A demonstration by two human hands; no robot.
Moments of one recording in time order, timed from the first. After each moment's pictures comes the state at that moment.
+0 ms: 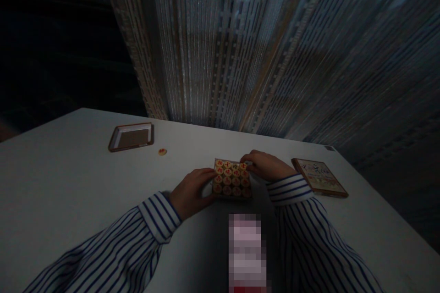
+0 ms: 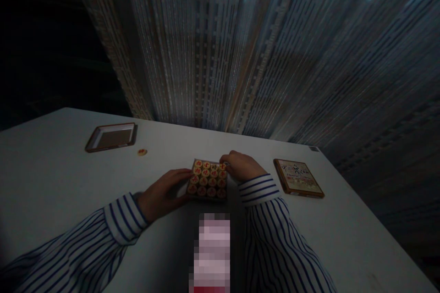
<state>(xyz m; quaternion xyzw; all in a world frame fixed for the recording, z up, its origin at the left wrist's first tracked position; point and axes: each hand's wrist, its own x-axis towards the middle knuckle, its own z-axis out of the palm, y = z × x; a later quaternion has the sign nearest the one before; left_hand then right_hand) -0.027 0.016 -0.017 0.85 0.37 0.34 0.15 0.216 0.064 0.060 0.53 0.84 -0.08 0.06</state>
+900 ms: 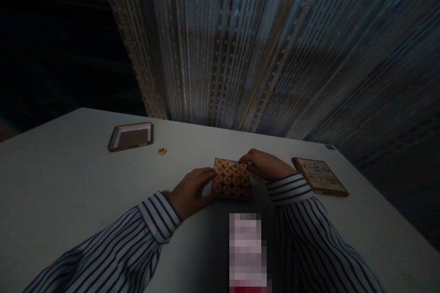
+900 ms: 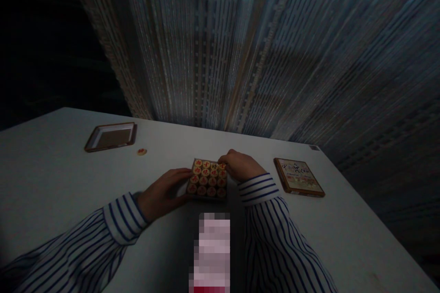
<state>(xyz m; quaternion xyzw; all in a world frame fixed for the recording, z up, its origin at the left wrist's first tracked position) -0.027 0.015 -0.014 0.85 0.36 0.34 0.16 0.217 0.067 0.055 0.52 0.85 -0.09 0.04</state>
